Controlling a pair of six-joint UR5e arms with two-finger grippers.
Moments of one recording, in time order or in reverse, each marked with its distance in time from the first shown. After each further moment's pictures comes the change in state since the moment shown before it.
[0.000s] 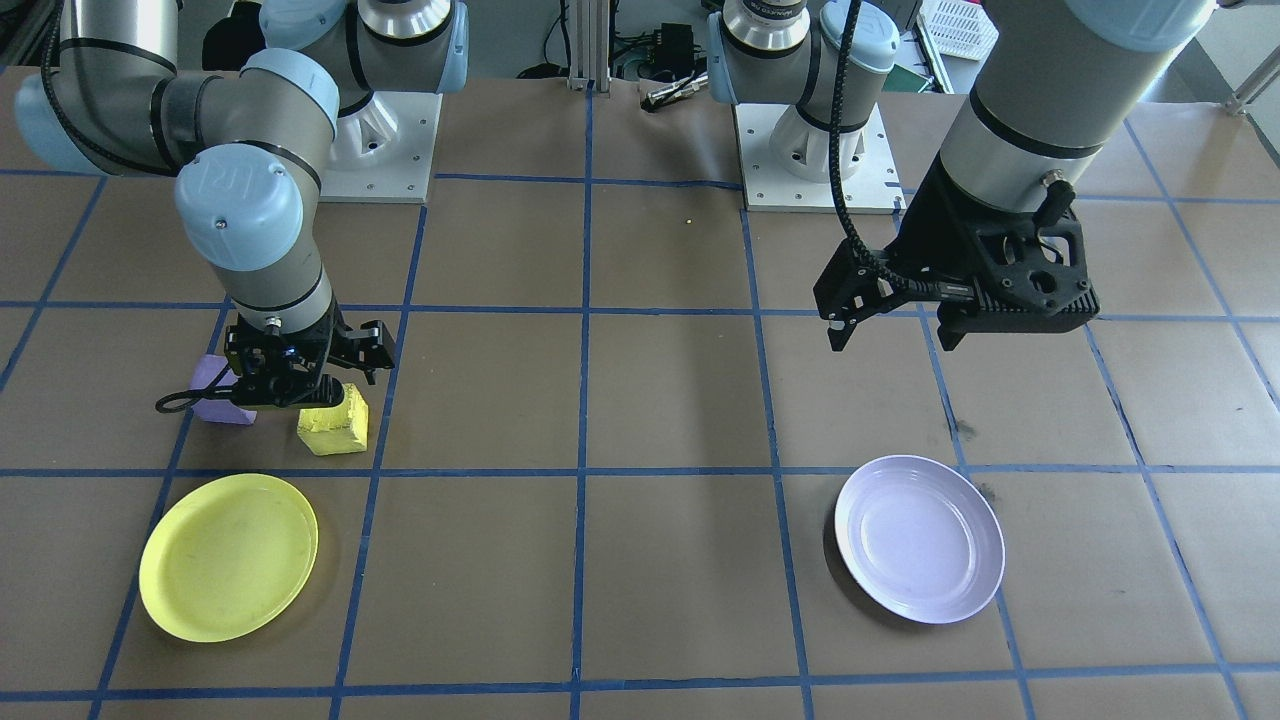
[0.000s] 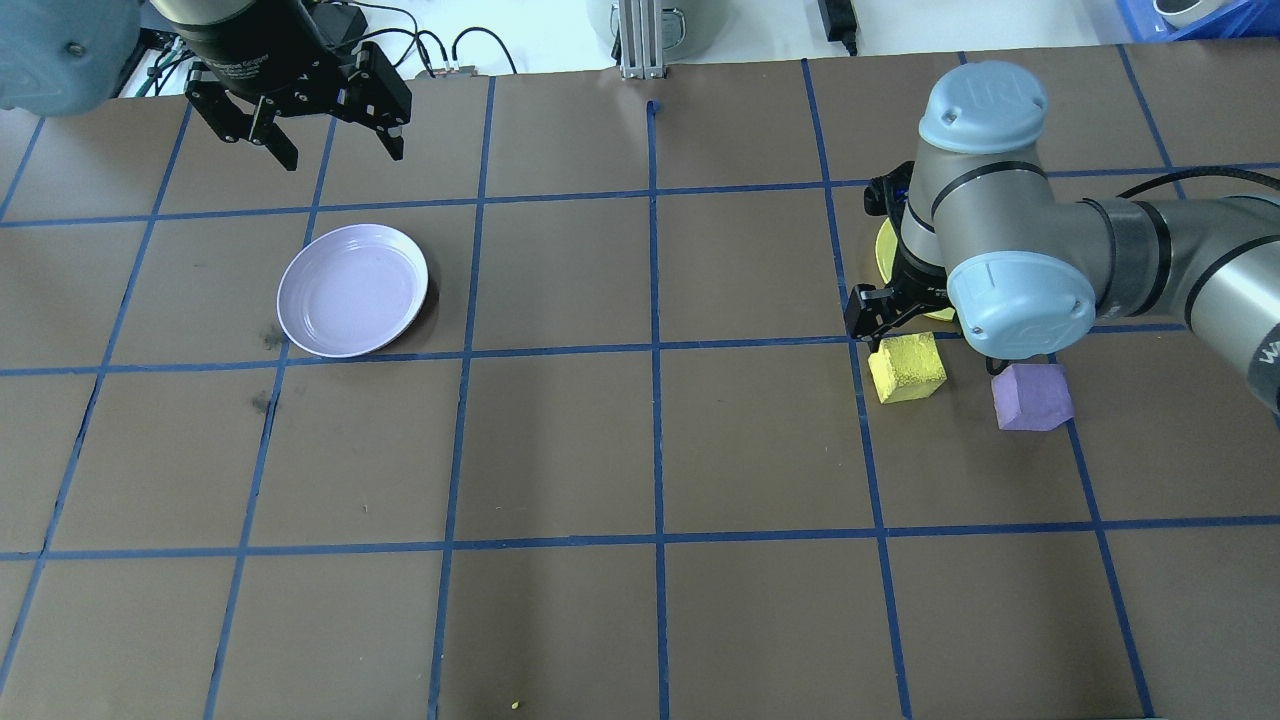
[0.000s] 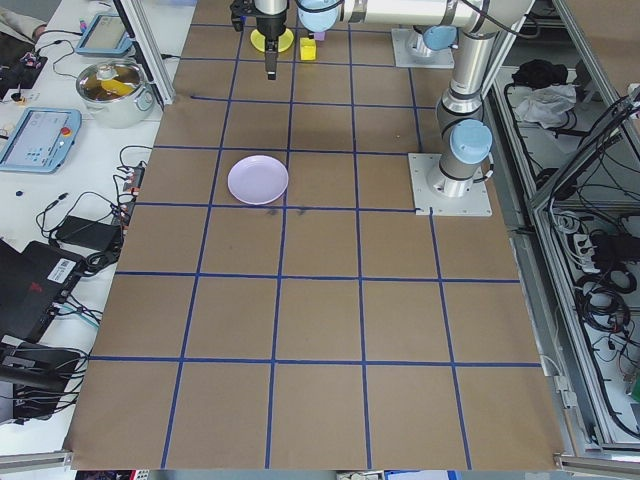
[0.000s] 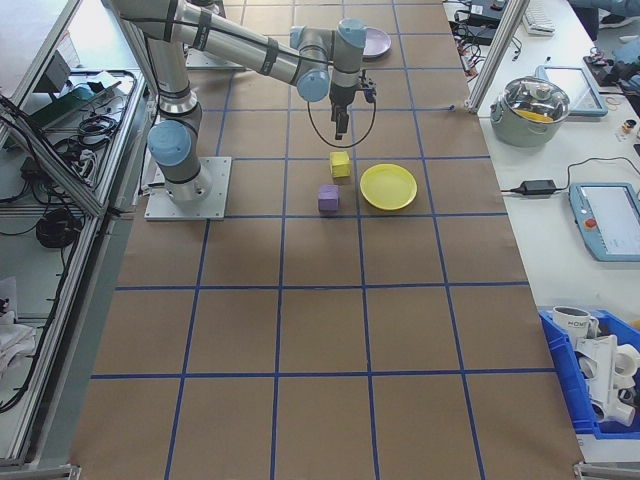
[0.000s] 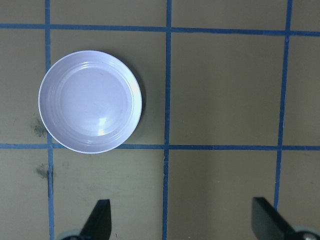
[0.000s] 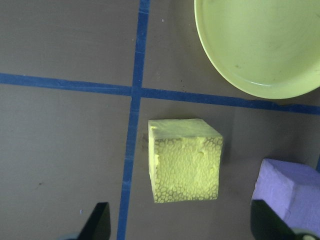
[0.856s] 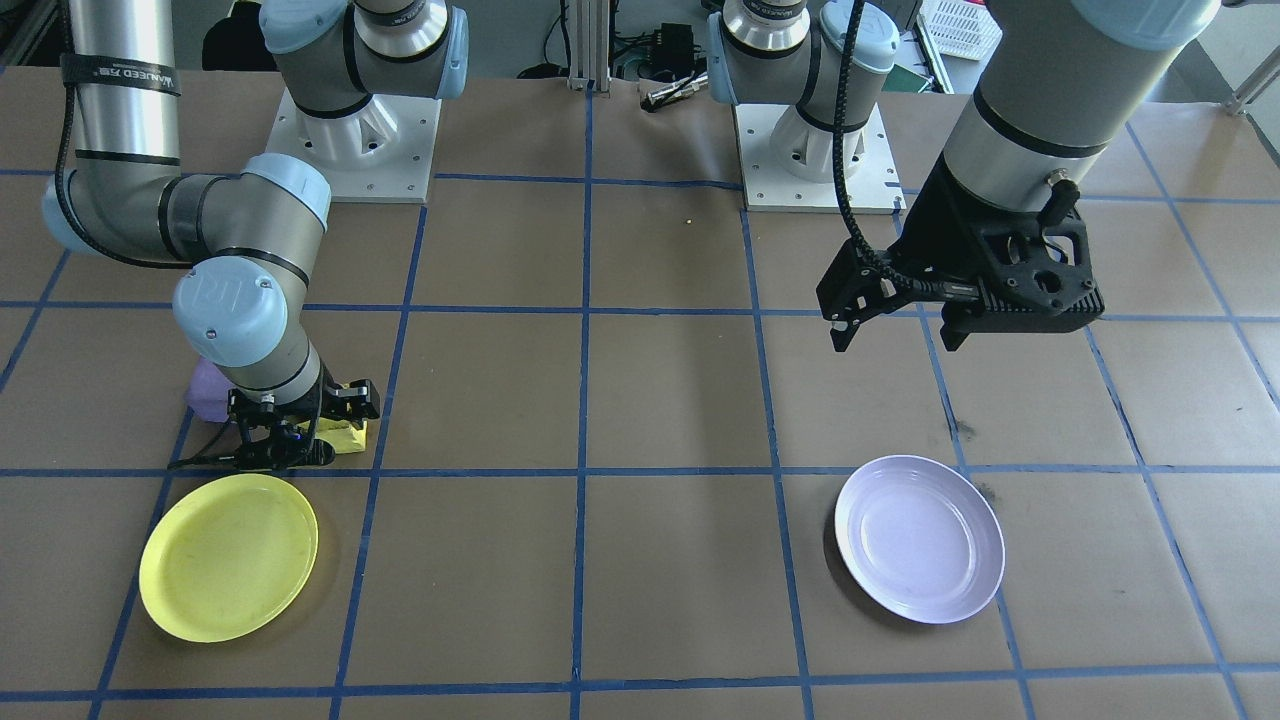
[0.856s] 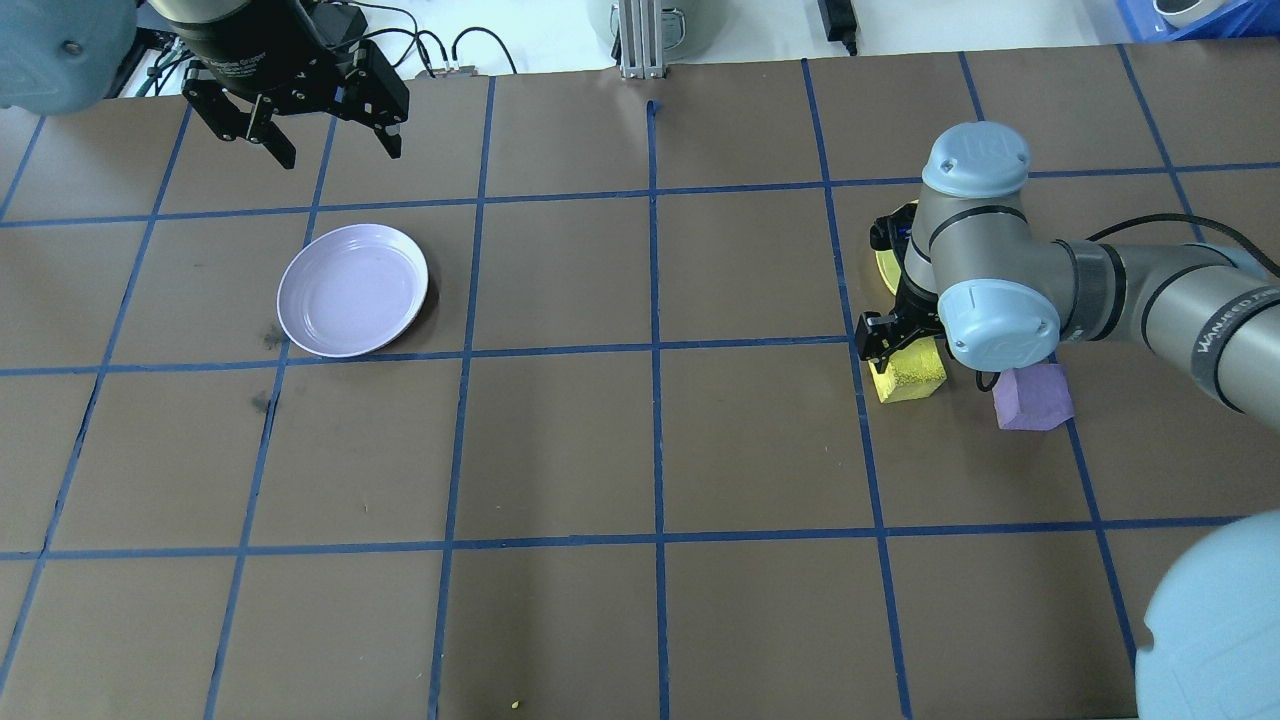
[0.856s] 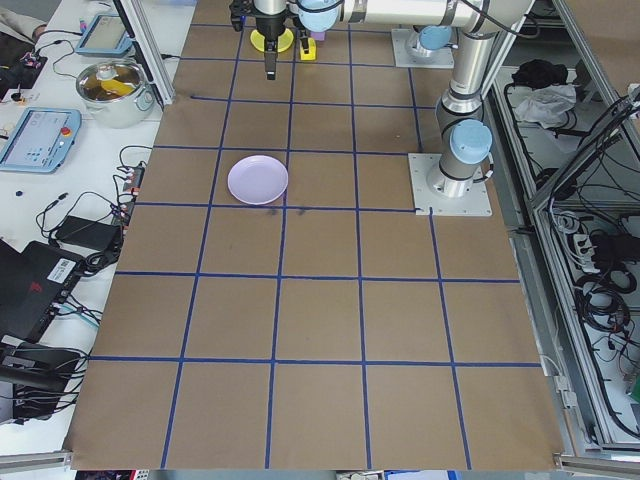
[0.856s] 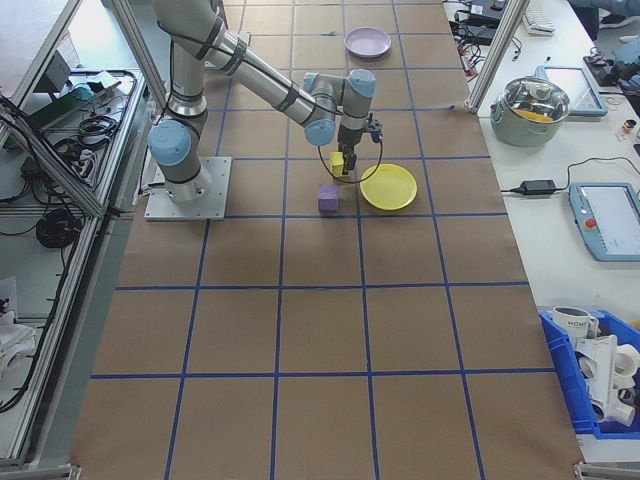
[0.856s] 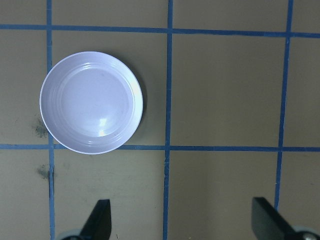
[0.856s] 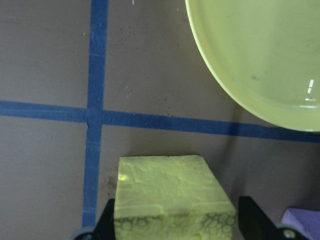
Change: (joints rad) left arm 0.003 0.000 0.002 0.001 0.000 0.000; right arm -0.065 0.161 0.046 -0.166 0.012 -0.070
